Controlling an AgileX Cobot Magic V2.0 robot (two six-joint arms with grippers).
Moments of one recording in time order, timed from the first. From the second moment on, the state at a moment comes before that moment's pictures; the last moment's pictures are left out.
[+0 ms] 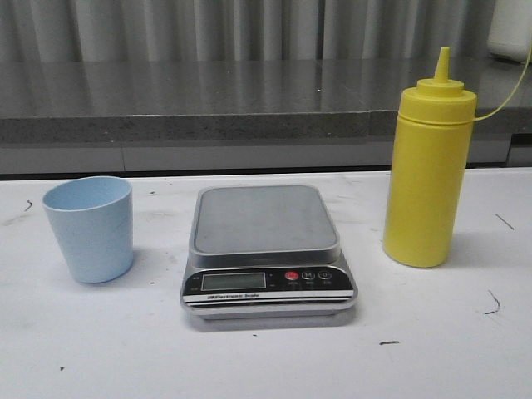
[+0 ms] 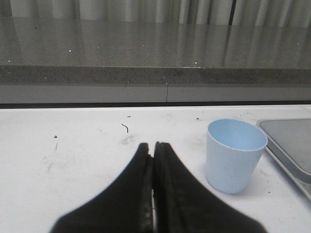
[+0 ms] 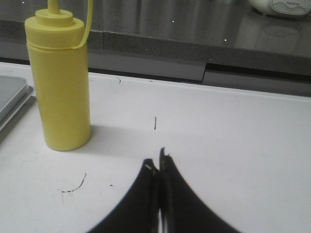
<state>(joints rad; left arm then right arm) -0.09 -0.01 0.00 -0.09 0.17 0.02 0.02 -0.01 0.03 0.00 0.20 -0.05</state>
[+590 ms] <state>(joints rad) -0.09 -0.01 0.00 -0.09 0.16 0.02 0.02 -0.01 0.03 0.00 0.20 -0.05</state>
